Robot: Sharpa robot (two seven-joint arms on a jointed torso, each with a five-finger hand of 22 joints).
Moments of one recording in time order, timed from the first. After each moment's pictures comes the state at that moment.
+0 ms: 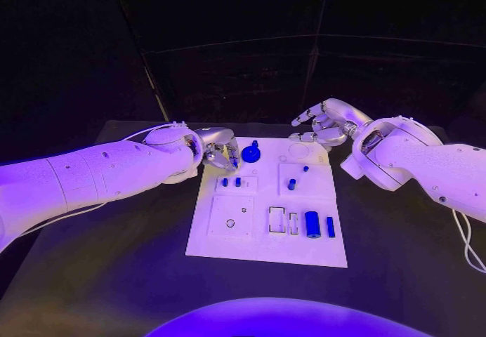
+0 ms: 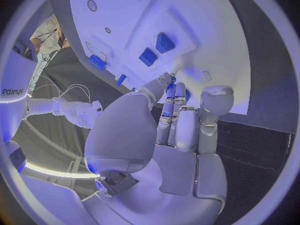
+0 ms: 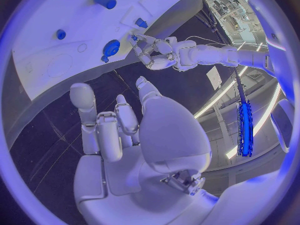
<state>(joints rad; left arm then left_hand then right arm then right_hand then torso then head) 1.23 -0.71 -0.09 1.28 -1.36 -0.13 -0.04 1.32 -0.07 0.40 -0.09 0.09 1.09 0.12 0.17 0.09 1.12 0.06 0.27 0.07 1.47 -0.02 1.36 1.10 0.14 1.43 0.07 1.01 0.88 1.24 -0.74 0.03 1.47 -1.10 -0.31 -0.06 1.32 -0.02 0.03 0.10 0.24 0.81 0.18 0.17 0.07 1.32 0.09 1.31 1.23 1.47 0.02 1.51 1.31 0.14 1.19 0.12 1.18 0.72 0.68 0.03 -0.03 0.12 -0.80</state>
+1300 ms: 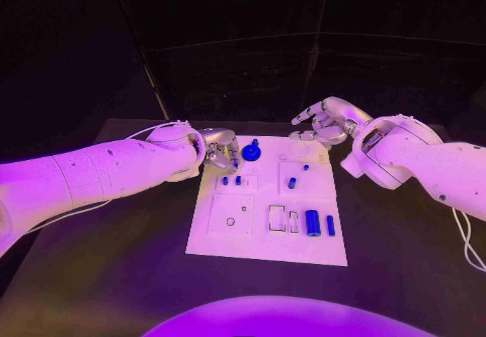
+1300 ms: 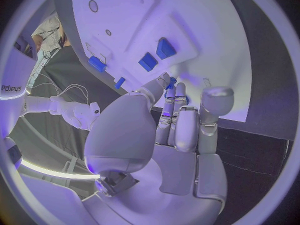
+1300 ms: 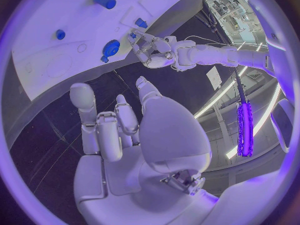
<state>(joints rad) 1.22 -0.69 -0.09 1.25 -1.35 -0.09 -0.05 1.31 -0.08 0.40 -0.09 0.08 1.10 0.12 0.15 0.09 1.12 0.06 0.25 0.07 1.47 -0.02 1.36 1.09 0.14 1.43 0.07 1.02 0.88 1.24 -0.74 0.03 1.46 -1.10 -0.31 -0.06 1.32 -0.02 0.03 0.10 0.24 0.81 0.18 0.17 0.07 1.32 0.09 1.31 1.23 1.47 0.02 1.51 1.31 0.14 1.19 0.12 1.18 0.72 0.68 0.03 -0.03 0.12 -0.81</state>
